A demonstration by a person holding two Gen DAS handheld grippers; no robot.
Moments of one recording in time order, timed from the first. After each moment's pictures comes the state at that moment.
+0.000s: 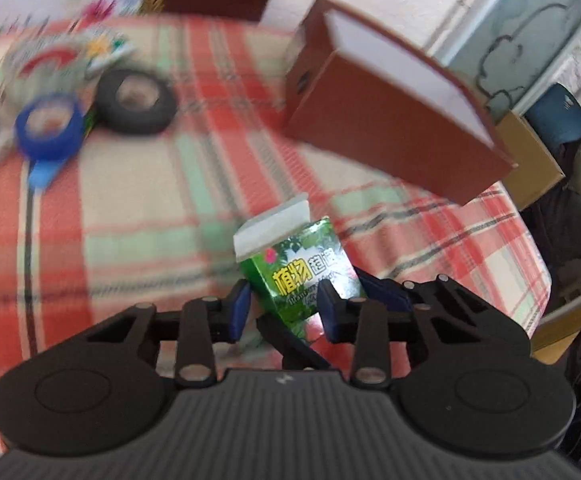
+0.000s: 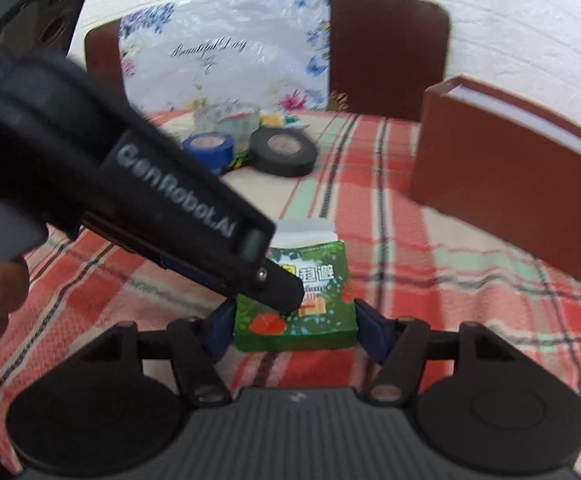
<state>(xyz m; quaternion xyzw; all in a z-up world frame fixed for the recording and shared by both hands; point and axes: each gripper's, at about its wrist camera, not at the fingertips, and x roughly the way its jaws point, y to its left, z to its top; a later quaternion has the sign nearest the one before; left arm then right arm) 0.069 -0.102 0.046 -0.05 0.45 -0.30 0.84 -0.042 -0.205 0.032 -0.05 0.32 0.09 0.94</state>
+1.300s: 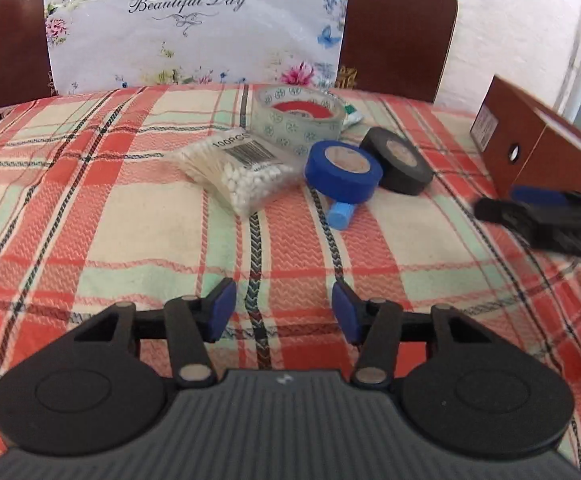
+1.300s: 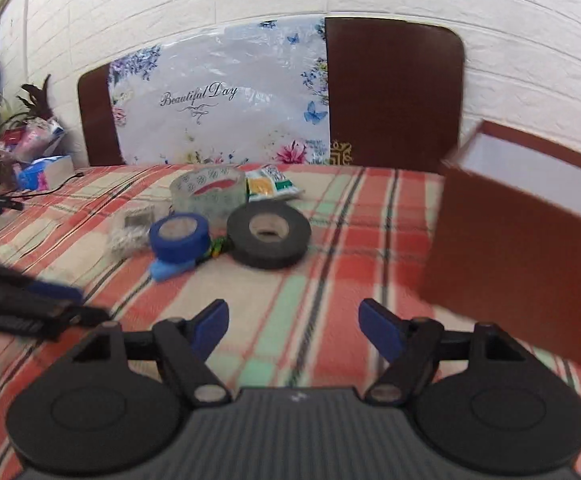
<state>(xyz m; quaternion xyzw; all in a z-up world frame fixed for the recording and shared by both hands) 0.074 0.044 0.001 -0.02 0.34 -0.12 0.93 0.078 -0.199 0.055 -0.02 0.28 0.13 0.95</state>
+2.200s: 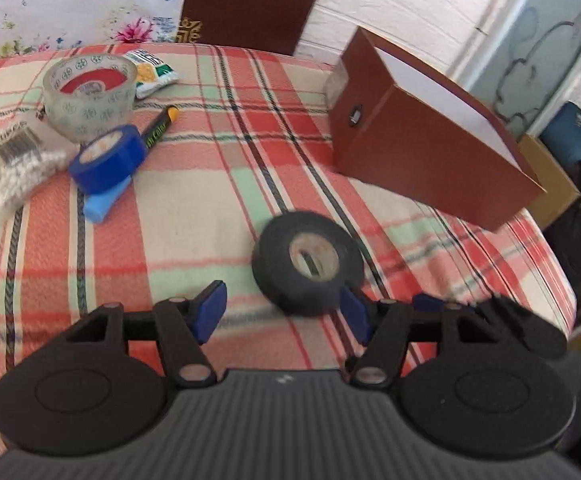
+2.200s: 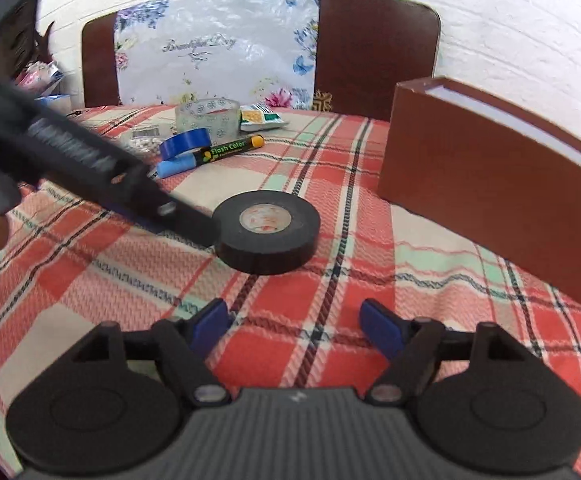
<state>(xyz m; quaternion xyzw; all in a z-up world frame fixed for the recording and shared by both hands) 0.088 -0.061 0.021 -0.06 0.43 -0.26 0.86 -0.027 -0.229 0.025 -0.06 0.33 0.10 0.94</state>
